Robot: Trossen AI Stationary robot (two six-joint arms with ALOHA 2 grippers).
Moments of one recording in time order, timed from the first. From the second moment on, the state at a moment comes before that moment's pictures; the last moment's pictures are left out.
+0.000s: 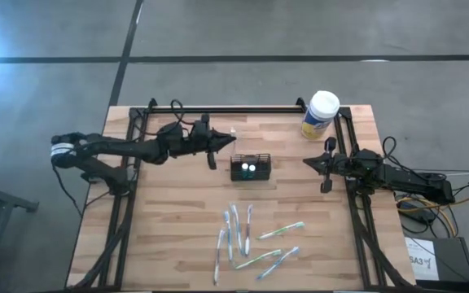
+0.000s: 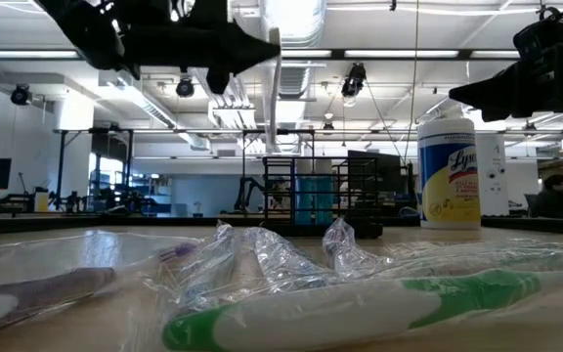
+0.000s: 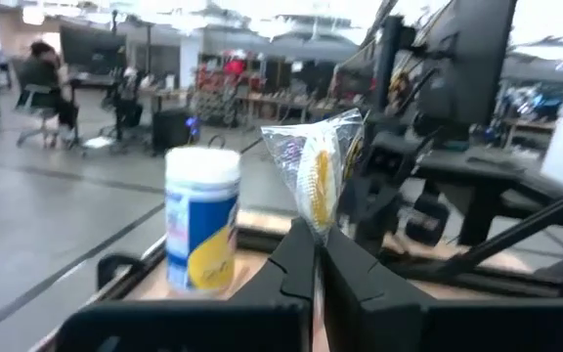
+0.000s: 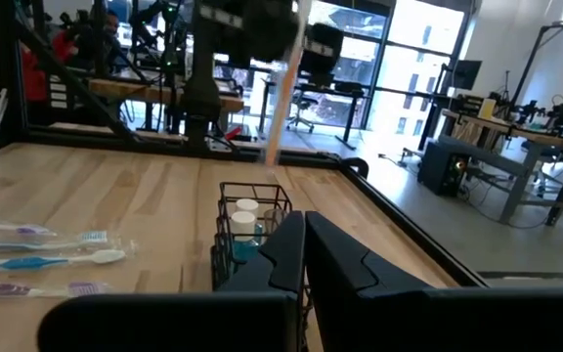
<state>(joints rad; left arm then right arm) 0.25 1.35 0.68 0.80 0.06 -0.11 -0.20 0.04 0.01 0.06 -0.02 -0.13</state>
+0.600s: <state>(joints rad) 0.23 1.55 0.67 0.98 0.01 -0.08 -0.20 0.06 0.01 0.06 -0.02 -0.13</state>
